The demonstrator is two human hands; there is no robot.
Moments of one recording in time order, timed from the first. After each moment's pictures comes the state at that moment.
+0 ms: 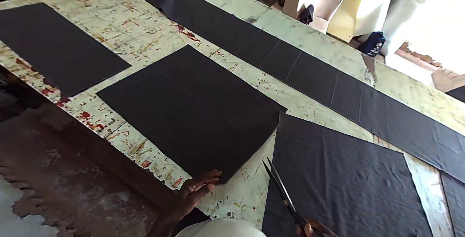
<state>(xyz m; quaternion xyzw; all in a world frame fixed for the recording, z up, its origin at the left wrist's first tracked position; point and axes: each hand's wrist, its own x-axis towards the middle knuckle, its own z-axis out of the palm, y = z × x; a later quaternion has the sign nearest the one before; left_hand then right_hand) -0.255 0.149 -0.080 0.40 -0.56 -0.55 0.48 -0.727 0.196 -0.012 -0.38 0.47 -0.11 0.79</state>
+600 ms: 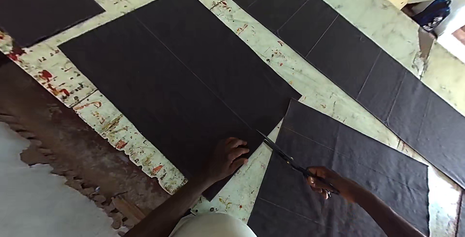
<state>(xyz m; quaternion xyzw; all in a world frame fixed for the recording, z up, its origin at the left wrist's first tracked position) -0.369 0.045 -0.108 0.49 -0.78 -0.25 0.31 -0.761 -0.015 0.003 -0.46 0.51 0.11 0.72</state>
